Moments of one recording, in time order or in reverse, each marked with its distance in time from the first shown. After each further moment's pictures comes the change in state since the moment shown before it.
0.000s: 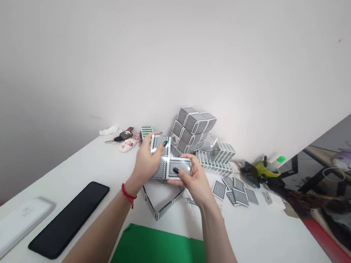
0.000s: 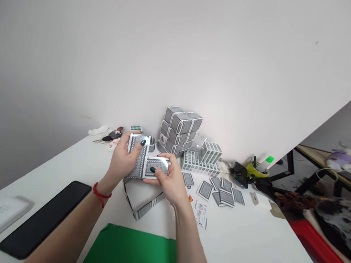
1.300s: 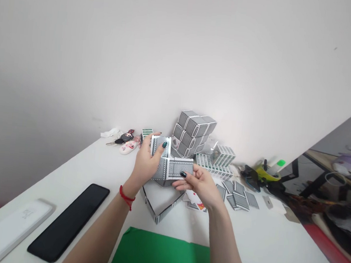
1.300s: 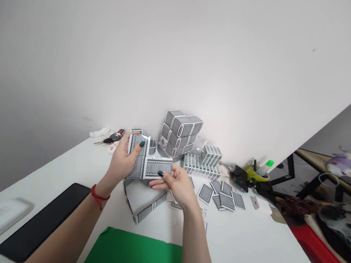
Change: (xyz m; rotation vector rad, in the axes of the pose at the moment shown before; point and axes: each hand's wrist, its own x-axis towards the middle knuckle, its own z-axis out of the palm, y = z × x) left_hand 0.002 0.001 -0.007 0.006 -0.034 0.004; right_hand 0.000 -0.002 -0.017 -0.068 -0.075 0.098
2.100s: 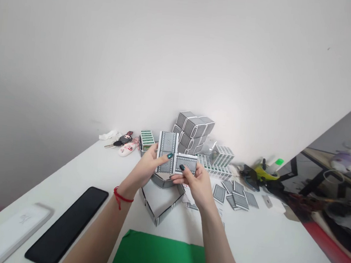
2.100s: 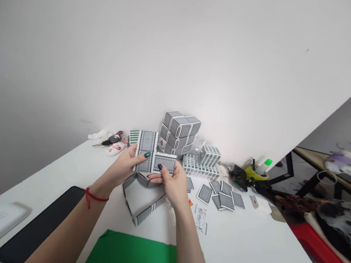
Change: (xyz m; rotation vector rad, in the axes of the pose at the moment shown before) left_hand 0.000 0.002 0.003 -0.633 -0.444 -0.282; right_hand 0.007 0.007 0.015 0.040 0.249 -0.194
